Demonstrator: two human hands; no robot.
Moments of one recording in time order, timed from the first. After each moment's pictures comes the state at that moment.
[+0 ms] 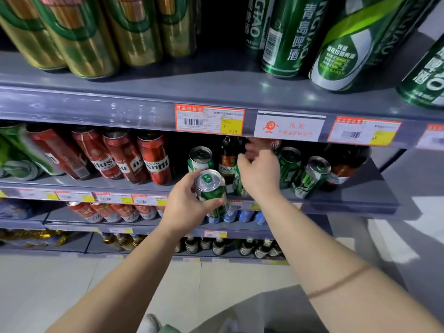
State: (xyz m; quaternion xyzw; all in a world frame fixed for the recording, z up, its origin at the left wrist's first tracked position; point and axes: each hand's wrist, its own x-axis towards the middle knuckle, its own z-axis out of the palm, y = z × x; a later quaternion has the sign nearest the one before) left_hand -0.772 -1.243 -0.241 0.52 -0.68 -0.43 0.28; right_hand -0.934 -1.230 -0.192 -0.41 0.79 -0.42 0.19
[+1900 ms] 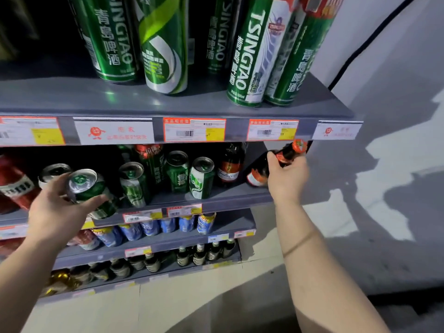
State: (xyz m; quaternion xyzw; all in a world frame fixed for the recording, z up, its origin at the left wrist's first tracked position) left_hand -0.803 -1.270 -0.276 0.63 -0.60 -0.34 0.35; right_hand -1.184 -1.095 -0.185 -0.19 0.81 -0.56 -0.01
